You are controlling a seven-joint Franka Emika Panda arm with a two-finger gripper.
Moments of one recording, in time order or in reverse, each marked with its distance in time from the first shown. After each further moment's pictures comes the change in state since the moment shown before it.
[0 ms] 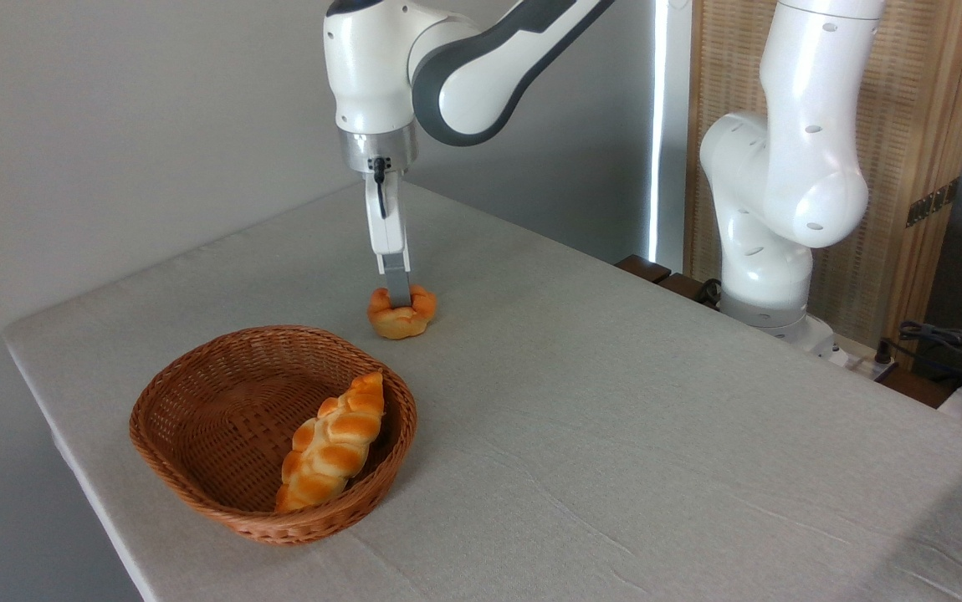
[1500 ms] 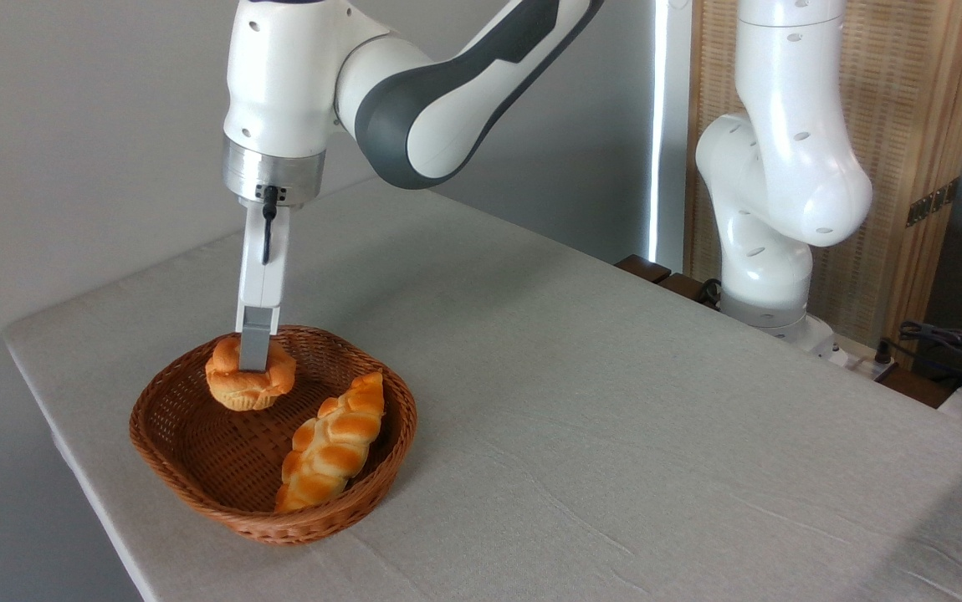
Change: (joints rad) arm 0.073 0.252 0.218 0.360 -0.099 0.154 0.261
